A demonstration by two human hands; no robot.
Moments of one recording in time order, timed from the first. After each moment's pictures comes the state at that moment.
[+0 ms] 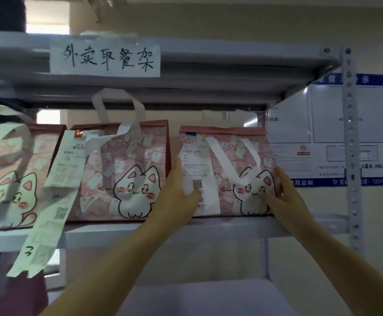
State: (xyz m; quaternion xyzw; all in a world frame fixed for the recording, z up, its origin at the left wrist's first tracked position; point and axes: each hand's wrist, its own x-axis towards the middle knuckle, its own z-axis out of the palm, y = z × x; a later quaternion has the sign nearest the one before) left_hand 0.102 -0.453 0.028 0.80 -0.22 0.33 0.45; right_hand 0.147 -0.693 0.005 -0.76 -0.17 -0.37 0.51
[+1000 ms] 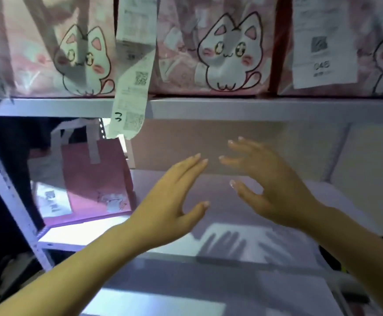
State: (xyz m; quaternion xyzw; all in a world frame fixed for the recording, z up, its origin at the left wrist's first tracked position) left_hand 0.026 -0.289 -0.158 0.91 -0.23 0.30 0.18; right_hand 0.103 -0.511 -0.139 -0.80 -0.47 -0.34 0.18
